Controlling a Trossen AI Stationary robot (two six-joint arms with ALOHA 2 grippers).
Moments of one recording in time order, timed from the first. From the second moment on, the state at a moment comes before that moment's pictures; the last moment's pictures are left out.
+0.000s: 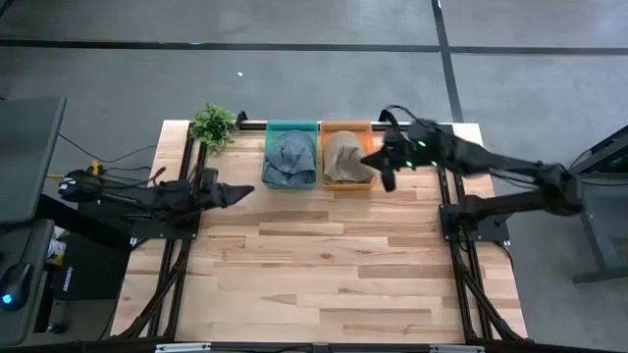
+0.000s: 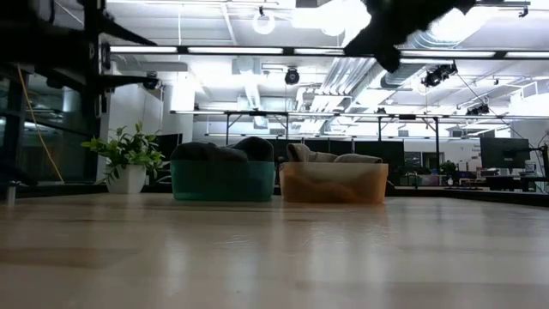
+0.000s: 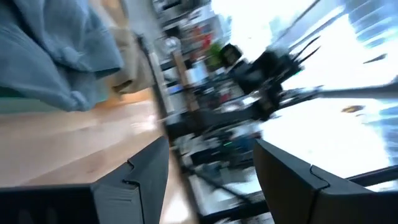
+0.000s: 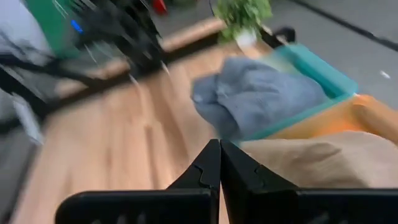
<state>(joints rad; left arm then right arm) -0.16 0.33 0.12 0.29 -0.45 -1.22 -0.37 1.07 0.92 -0.29 -0.21 0.22</state>
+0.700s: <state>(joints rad) -0.16 0.24 0.02 0.39 -0.53 -1.05 -0.37 0.40 0.23 0.23 -0.23 0.48</state>
